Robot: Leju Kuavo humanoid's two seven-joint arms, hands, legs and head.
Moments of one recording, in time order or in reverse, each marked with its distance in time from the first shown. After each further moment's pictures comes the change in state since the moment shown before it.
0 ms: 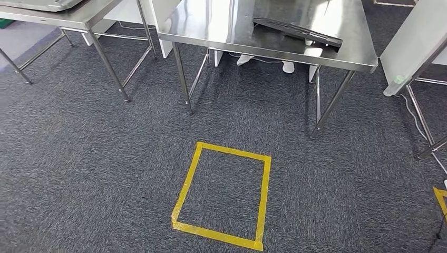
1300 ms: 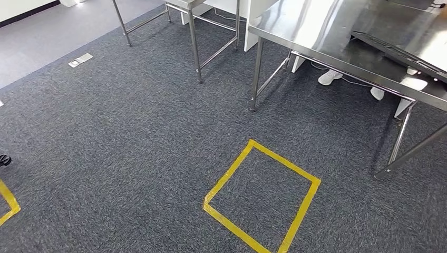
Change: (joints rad) left arm 0.002 -0.006 0.004 0.002 -0.024 0.011 0.005; right arm 0.010 0.002 -0.032 0.000 -0.008 0.008 -0.043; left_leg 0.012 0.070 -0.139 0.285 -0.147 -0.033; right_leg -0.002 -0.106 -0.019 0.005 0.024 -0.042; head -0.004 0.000
